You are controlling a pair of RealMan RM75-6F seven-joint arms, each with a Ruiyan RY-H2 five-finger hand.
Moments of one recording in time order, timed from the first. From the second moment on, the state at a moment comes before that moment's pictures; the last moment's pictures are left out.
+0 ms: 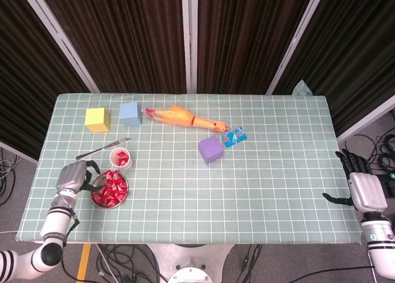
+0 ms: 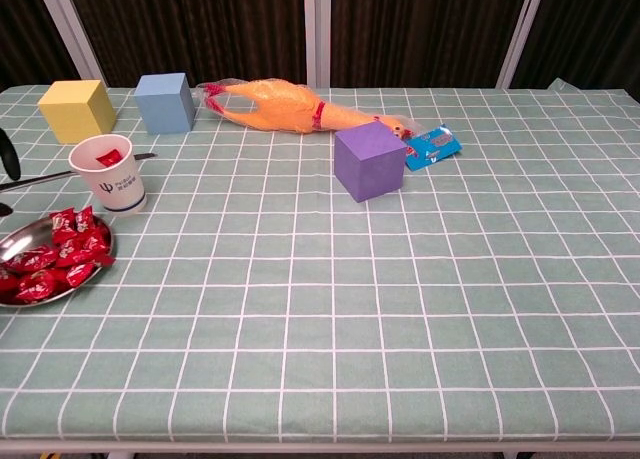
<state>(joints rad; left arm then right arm) -0.60 -1.24 -0.08 -1.83 0.58 1.11 0.31 0.21 -1.09 0.11 -1.57 -1.33 1.24 0.07</state>
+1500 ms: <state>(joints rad) -0.57 -1.43 -0.08 -1.64 0.71 1.00 0.29 0.22 -1.10 0.11 -1.55 -1.30 1.21 0.05</state>
